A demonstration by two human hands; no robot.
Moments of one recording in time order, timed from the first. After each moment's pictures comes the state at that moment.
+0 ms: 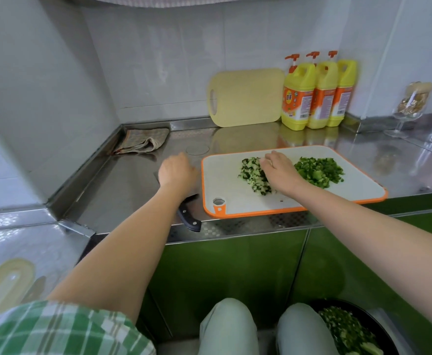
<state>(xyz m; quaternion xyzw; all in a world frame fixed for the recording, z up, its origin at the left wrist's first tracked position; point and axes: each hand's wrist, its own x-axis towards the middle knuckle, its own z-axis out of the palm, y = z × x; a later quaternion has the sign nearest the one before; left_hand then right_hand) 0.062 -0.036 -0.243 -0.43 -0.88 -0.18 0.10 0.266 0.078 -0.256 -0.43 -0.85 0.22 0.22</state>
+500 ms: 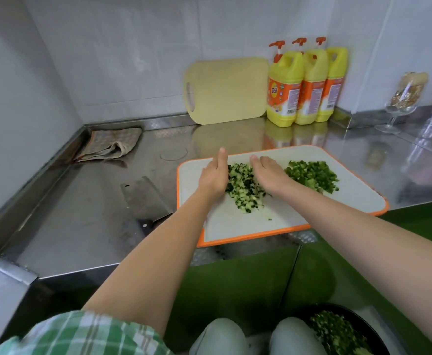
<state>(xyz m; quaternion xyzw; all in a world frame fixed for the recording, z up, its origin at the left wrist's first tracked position) 0.125 0.076 -0.274 -0.45 -0.74 -0.43 -0.24 0.250 0.140 -0.267 -0.50 -0.79 0.30 0.19</state>
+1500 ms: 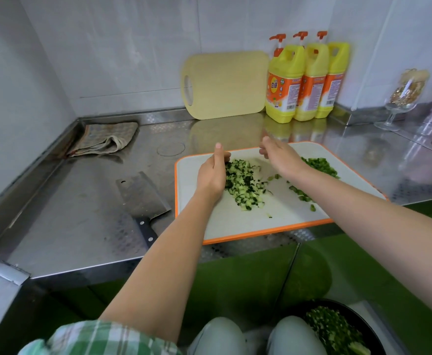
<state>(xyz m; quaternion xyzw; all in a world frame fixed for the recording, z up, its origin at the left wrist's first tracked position) 0.121 0.082 -0.292 -0.42 -0.66 -0.56 -0.25 0.266 0.151 -0.244 -0.46 -0.77 0.34 0.27</state>
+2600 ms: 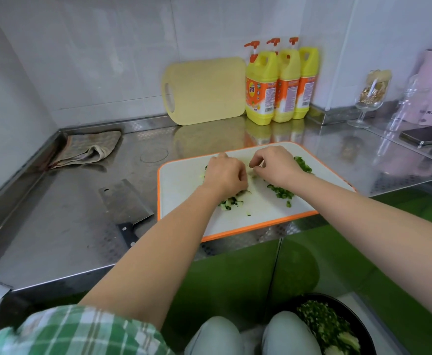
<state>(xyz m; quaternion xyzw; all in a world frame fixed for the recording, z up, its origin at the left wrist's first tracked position) 0.173 0.094 -0.262 -0.69 -0.70 -0.15 0.06 0.306 0.150 -0.247 -0.45 -0.87 0.08 0.20</state>
